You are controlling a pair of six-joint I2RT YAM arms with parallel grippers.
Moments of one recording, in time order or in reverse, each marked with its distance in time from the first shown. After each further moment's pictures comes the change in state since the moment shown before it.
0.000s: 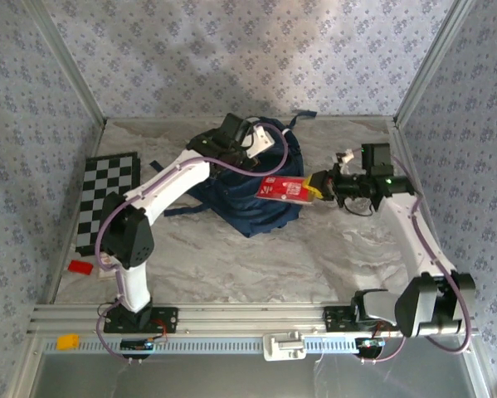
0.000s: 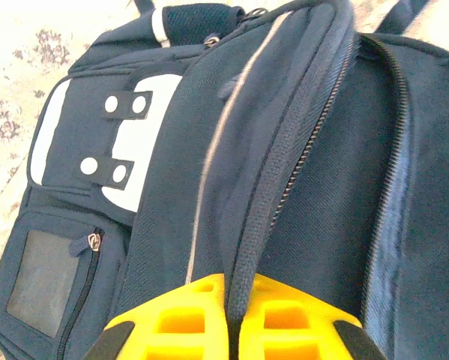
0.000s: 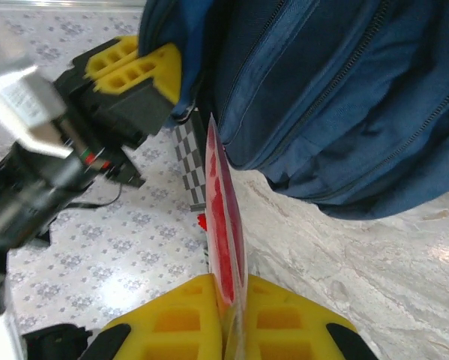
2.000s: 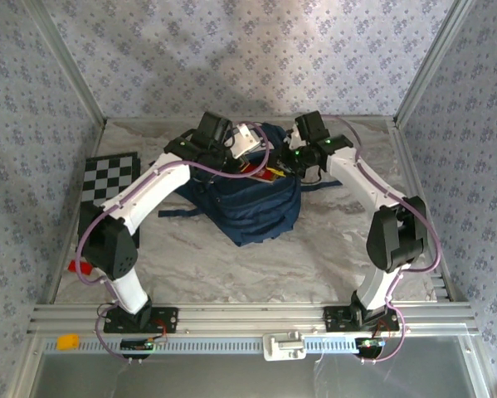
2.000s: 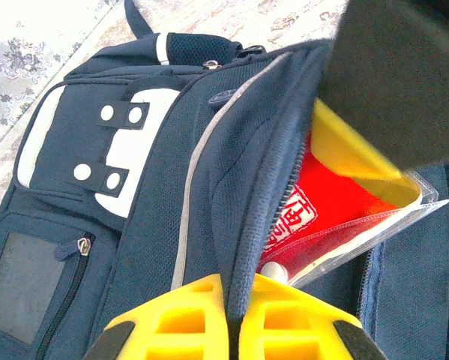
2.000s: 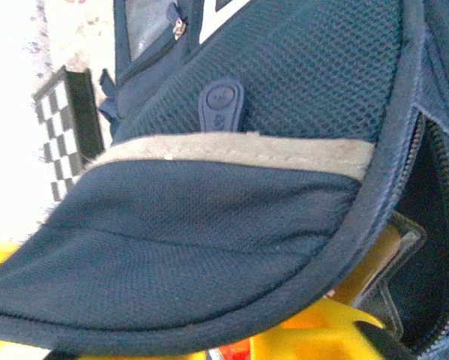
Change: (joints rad) left arm 0.066 -0.134 -0.115 0.003 0.198 -0.027; right arm 0.308 0.472 0.446 -0.058 0.454 -0.132
